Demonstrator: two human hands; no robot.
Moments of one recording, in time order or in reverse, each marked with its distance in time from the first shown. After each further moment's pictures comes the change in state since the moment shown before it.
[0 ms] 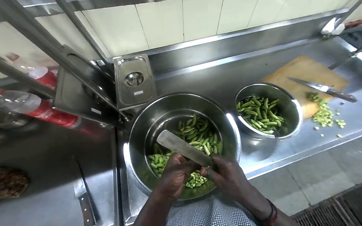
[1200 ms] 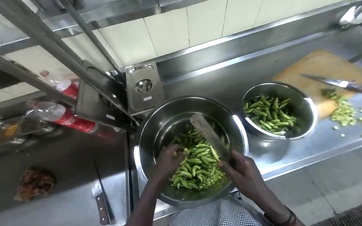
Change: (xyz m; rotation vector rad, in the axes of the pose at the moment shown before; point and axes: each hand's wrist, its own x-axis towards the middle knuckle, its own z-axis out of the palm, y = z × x) left_hand 0.038 0.020 -0.073 1.408 0.100 0.167; right_hand -0.006 0.021 -0.014 0.089 0.099 0.167
